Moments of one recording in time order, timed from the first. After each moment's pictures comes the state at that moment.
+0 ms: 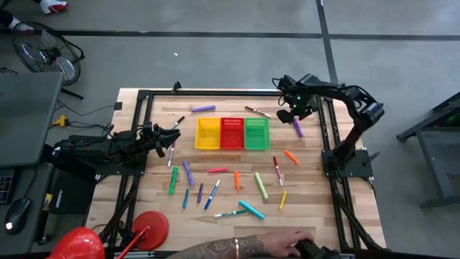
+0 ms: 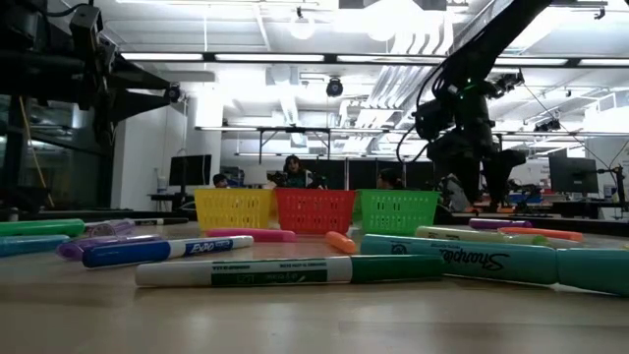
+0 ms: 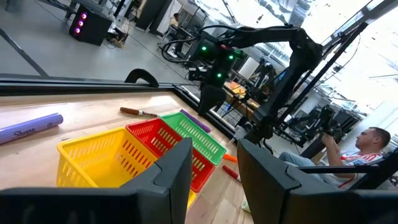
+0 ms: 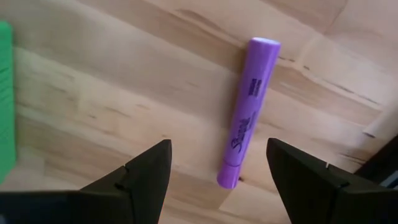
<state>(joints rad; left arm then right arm) -0.01 0.01 0.03 0.05 -0.41 -0.58 -0.88 1.72 1.12 -1.09 -0.08 0.28</state>
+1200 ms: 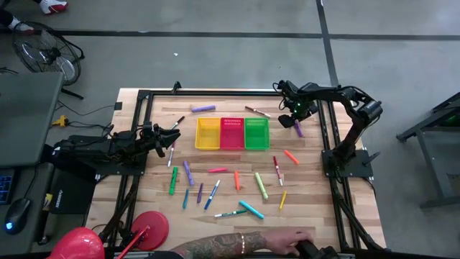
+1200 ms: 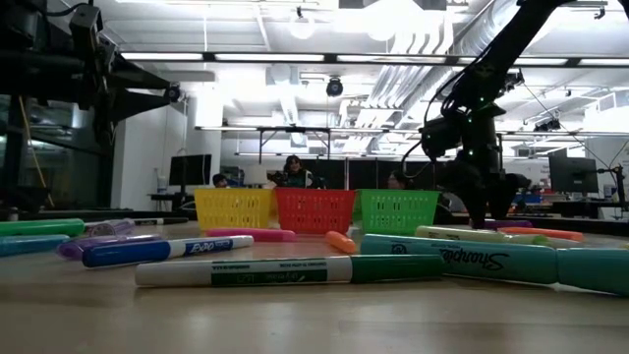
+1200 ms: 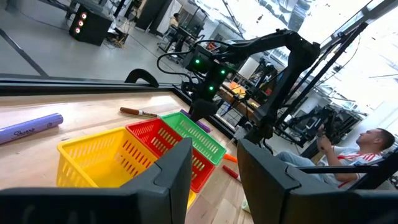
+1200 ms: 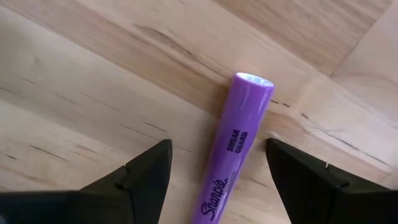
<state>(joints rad) -0.01 0.01 0.03 0.05 -0.41 -0.58 -0.90 1.75 0.95 -0.82 -0.01 0.18</state>
